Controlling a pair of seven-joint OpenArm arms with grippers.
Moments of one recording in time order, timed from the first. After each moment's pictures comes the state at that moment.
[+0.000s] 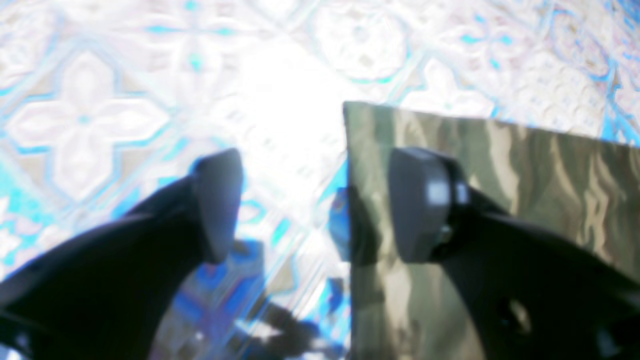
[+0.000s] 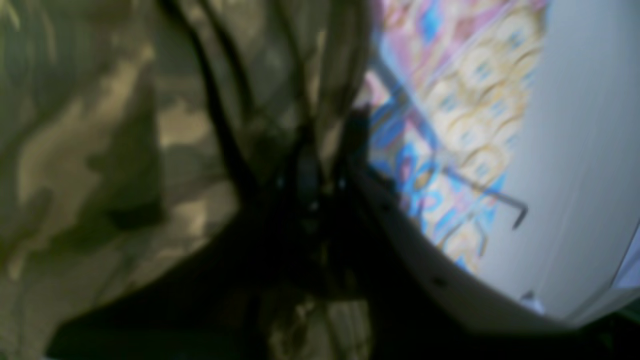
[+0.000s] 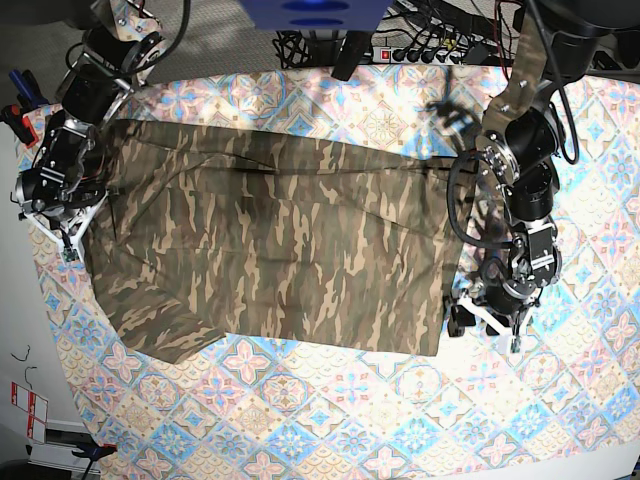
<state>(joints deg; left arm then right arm) -33.6 -10.5 -34.0 24.1 20.3 -35.6 3.9 8.7 12.3 39.2 68.0 -27.8 42.6 -39.1</state>
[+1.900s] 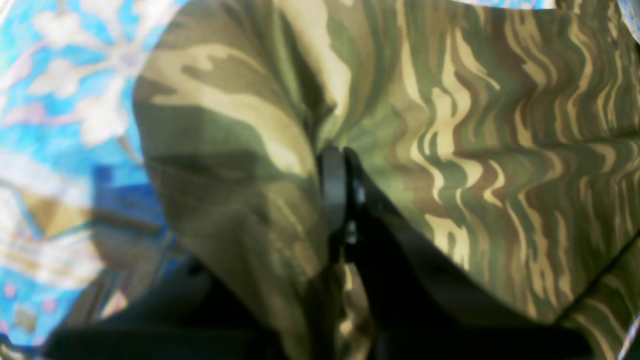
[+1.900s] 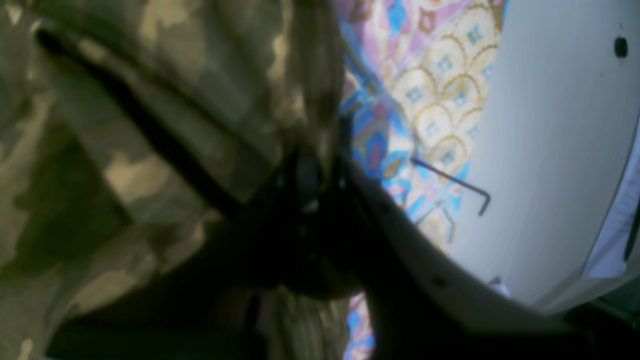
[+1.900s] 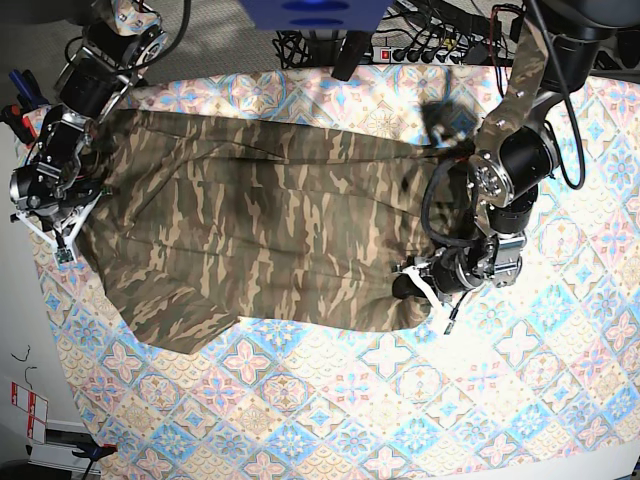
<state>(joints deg) -39.2 -8.7 -34.0 7.6 25.1 -42.9 12.4 7.1 12.4 39.1 72.4 -27.5 42.7 -39.4</state>
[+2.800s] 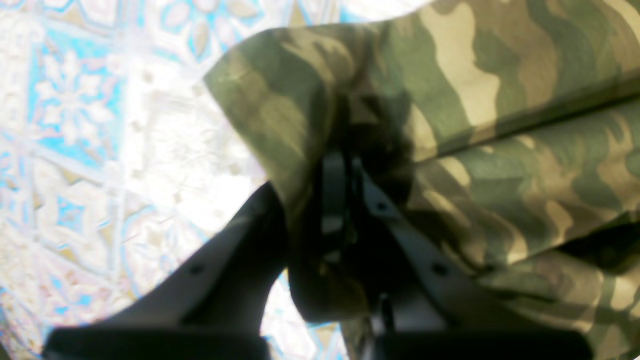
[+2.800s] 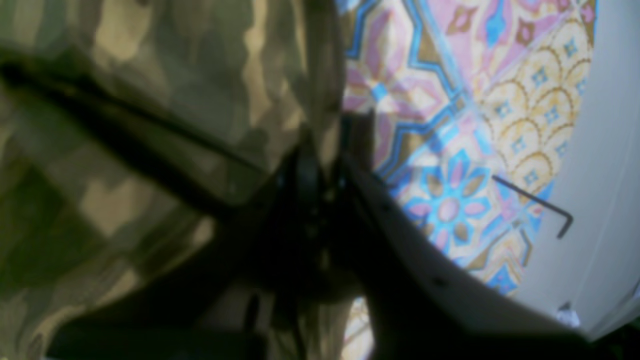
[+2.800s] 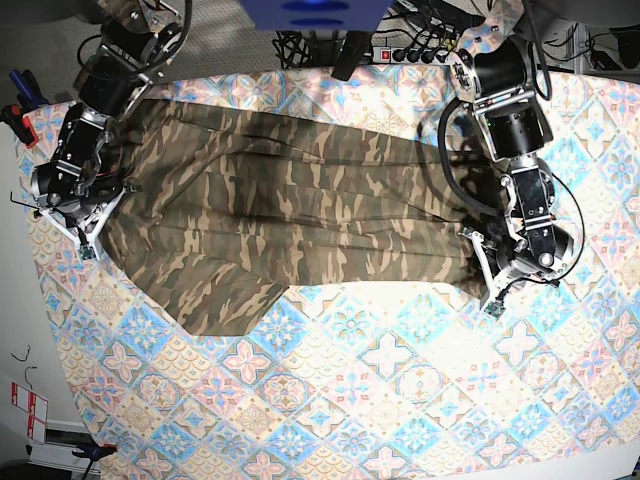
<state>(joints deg) -15.6 -6.8 -23.0 70.8 21.8 -42.9 46.2 7.1 7.8 39.2 72.1 -27.7 42.7 -39.4</state>
